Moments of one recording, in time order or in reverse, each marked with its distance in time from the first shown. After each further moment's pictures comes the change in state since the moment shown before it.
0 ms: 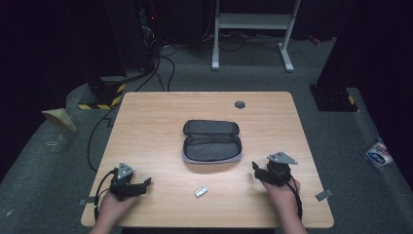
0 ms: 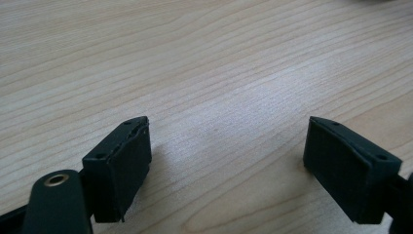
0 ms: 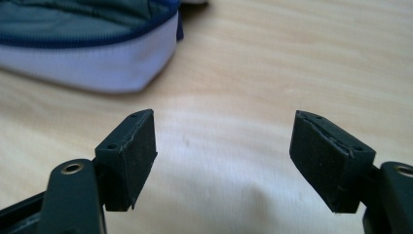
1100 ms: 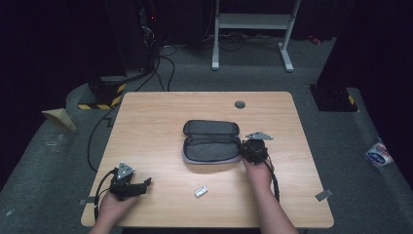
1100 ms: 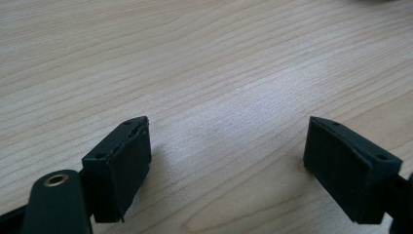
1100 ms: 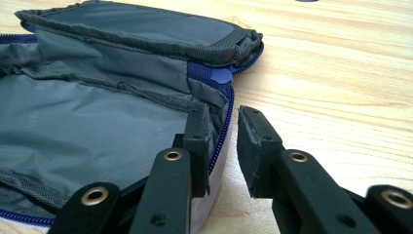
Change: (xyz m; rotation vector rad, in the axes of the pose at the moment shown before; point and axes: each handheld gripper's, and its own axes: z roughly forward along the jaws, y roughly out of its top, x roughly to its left) left arm 0.000 0.000 0.000 0.001 -0.001 0.003; right arm 0.033 0.066 0.064 0.028 0.049 0.074
